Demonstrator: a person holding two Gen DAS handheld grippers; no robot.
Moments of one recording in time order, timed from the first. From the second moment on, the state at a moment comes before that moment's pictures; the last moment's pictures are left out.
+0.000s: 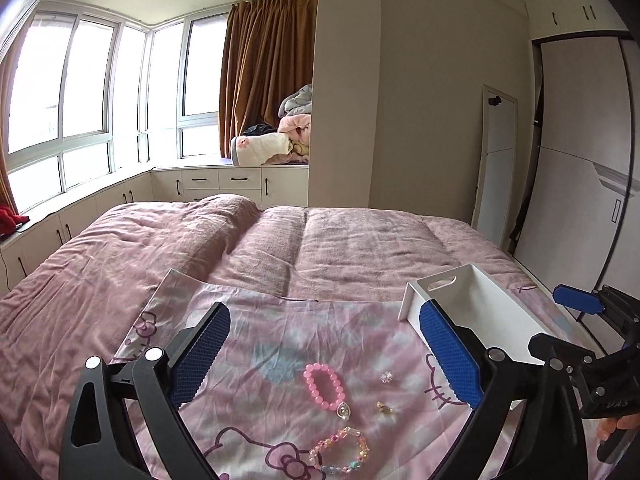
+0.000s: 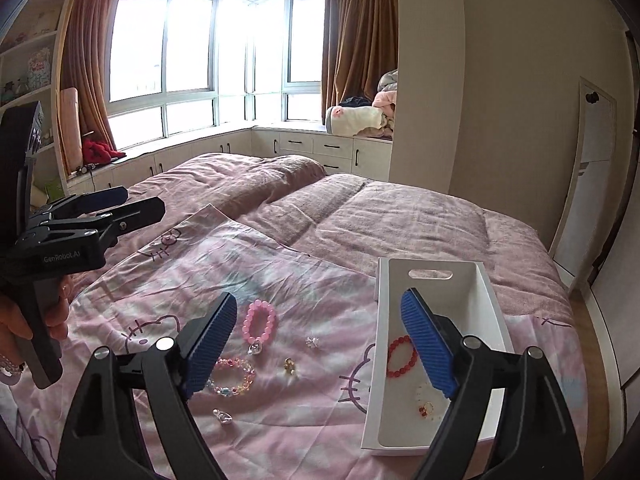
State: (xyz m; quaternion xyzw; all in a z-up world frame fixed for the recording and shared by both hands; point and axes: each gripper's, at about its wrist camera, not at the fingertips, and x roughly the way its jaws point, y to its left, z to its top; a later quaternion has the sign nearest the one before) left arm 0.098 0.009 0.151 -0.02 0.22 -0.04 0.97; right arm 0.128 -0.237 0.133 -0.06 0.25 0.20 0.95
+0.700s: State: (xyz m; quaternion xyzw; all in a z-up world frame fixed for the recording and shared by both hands) left arm 0.086 0.059 0.054 -0.05 0.30 -0.02 0.95; right arm 0.145 -0.160 0.064 -0.11 0.33 0.22 0.91
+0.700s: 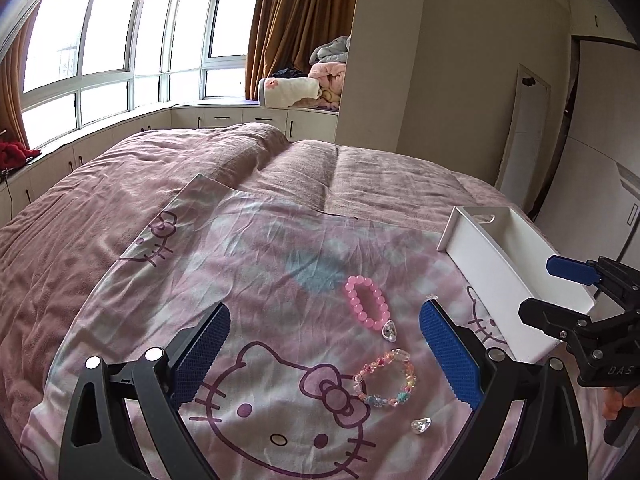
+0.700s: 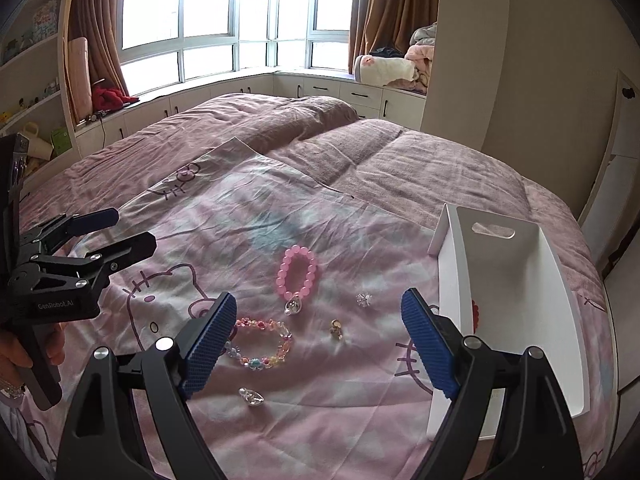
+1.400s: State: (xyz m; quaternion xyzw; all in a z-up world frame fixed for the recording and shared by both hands) left arm 0.130 0.028 -0.046 0.01 0.40 -0.09 0.91; right arm 0.198 -0.145 -0.032 -0.13 0.40 0.23 0.88
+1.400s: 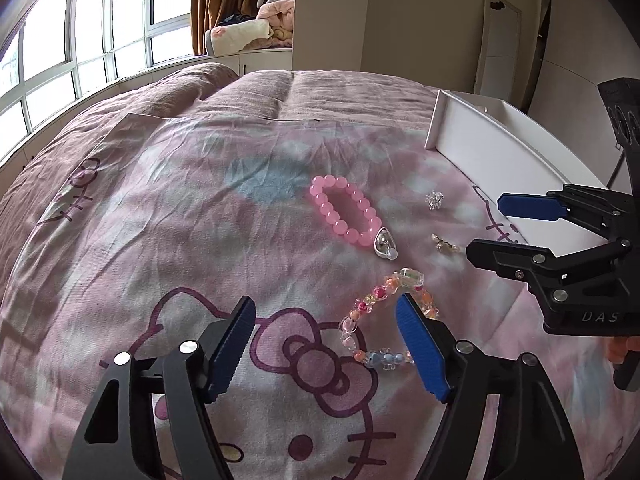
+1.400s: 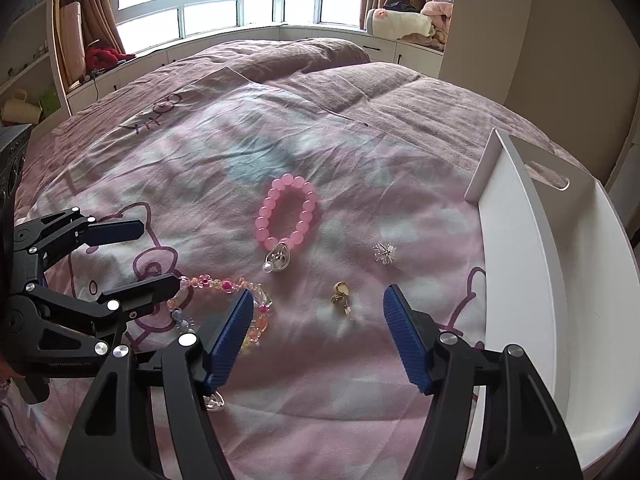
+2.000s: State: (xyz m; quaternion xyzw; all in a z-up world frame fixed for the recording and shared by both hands) left arm 0.141 0.020 -0.069 0.01 0.42 -0.13 0.90; right arm 0.232 -0.147 -0.079 -0.12 0.44 0.22 0.86
